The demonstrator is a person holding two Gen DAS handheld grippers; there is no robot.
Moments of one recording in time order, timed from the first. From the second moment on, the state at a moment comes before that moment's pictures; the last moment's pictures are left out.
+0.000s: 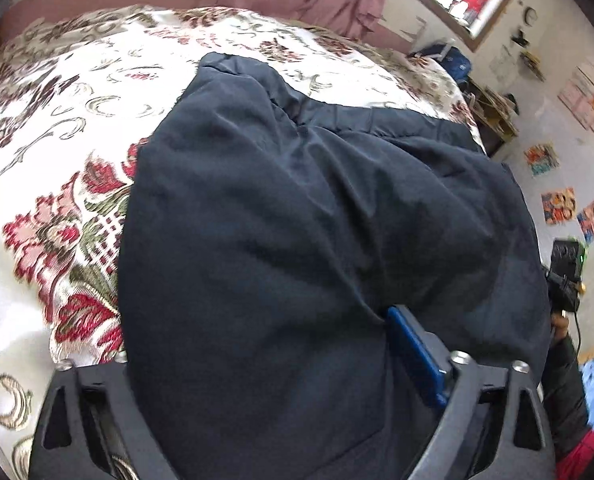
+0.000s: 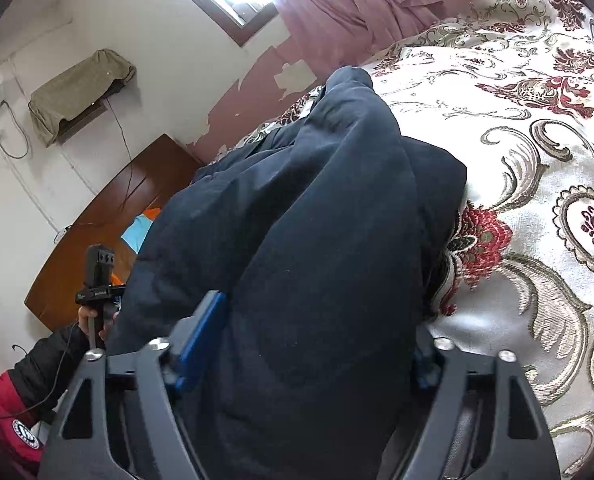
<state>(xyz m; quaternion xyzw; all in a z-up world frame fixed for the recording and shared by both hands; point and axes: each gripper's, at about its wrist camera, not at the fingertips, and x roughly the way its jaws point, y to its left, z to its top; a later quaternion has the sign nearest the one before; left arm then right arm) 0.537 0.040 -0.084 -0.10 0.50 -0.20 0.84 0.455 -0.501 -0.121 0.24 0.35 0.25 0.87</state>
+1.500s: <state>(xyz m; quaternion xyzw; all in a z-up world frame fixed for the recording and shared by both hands) 0.435 0.108 -0.001 -0.16 0.41 -0.05 0.90 0.414 -0.384 -0.014 0.16 0.30 0.27 0.90</state>
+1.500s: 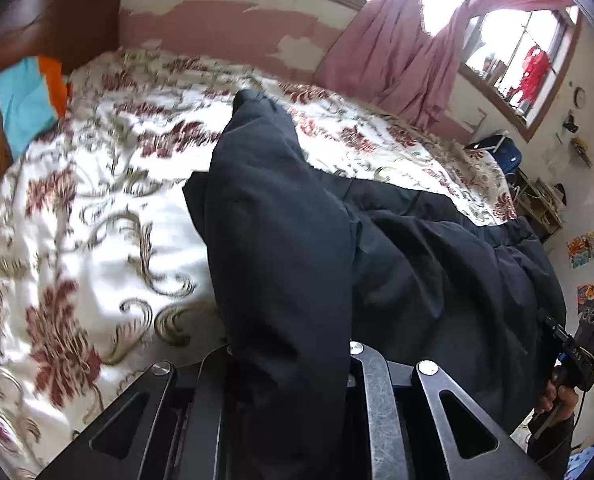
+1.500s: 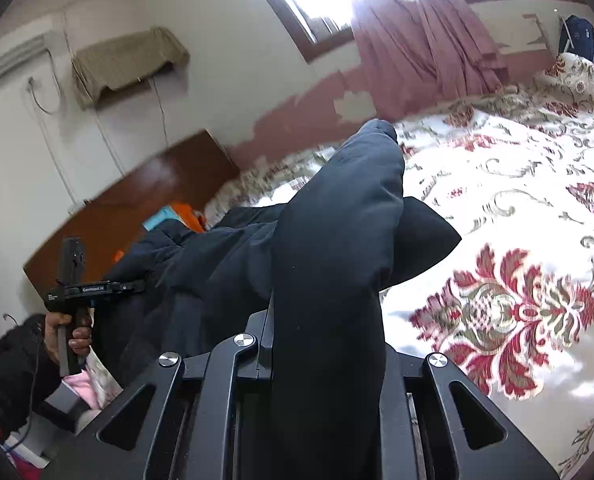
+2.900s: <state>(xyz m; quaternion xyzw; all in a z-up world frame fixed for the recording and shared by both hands) 0.353 0.102 0.008 -0.10 0.32 0.05 0.94 0.324 -0.346 0.033 0.03 0.26 0.05 0.96</state>
